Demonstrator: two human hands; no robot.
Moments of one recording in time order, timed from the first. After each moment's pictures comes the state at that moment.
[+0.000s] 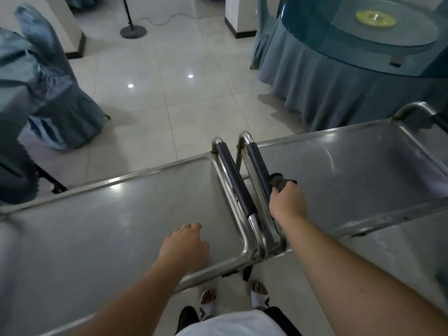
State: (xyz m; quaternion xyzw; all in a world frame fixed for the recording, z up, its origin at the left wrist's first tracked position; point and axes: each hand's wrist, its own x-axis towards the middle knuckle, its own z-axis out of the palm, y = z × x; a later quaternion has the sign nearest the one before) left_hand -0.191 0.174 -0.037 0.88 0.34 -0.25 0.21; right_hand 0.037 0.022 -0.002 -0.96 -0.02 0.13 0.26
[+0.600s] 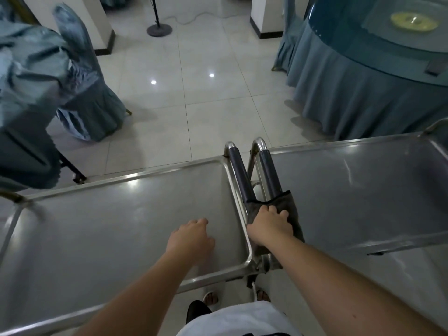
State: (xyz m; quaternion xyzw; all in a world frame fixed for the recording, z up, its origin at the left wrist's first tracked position) left_hand -0.165 0.181 -0.020 0.87 0.38 -0.24 0.20; right_hand 0.003 0.056 -0.011 -0.92 -0.22 0.31 -0.05
